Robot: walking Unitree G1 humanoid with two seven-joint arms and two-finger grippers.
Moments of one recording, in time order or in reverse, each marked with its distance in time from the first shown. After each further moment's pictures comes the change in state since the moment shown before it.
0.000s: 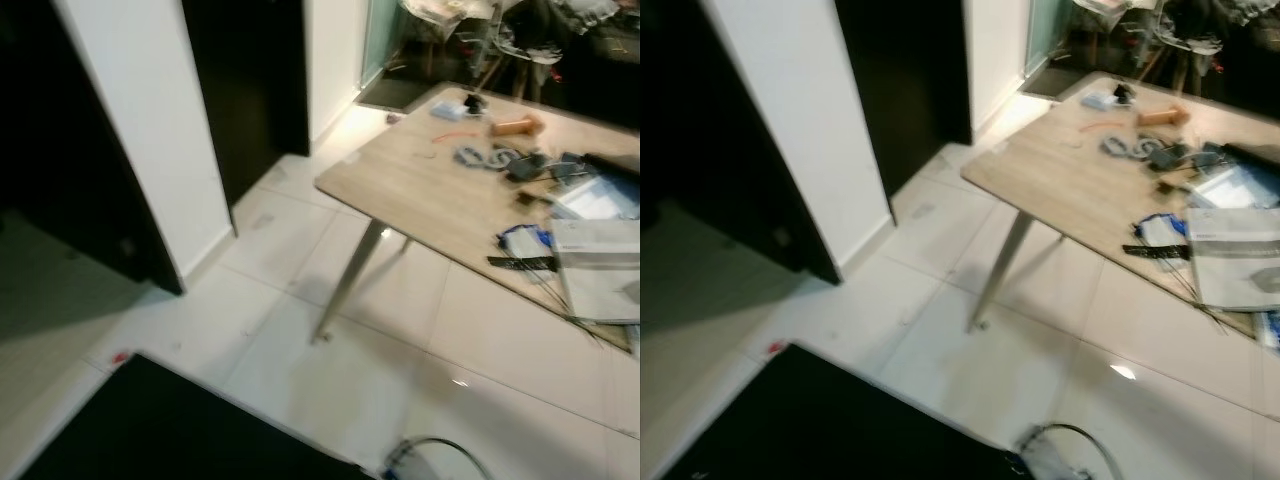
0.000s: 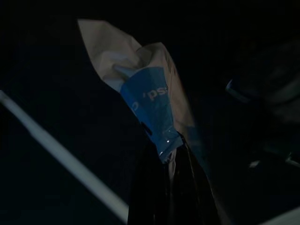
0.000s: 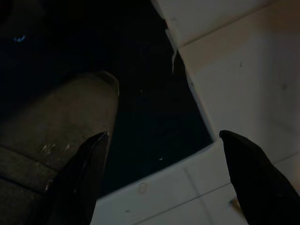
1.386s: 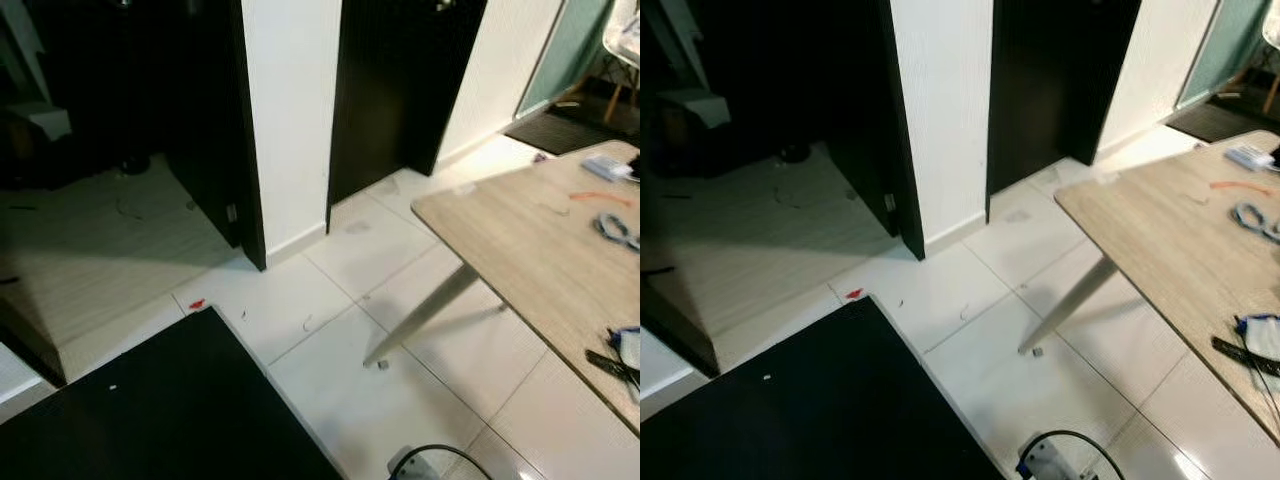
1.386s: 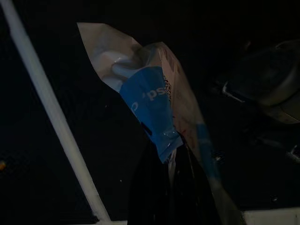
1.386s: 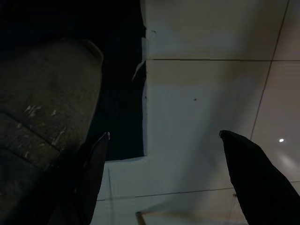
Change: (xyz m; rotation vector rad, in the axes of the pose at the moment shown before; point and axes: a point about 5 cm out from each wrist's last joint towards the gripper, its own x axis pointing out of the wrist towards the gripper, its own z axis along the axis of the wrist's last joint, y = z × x) left arm 0.000 0.003 0.001 0.010 0.007 0.038; right arm -0.003 -0.008 -0.020 -0.032 0.052 -0.031
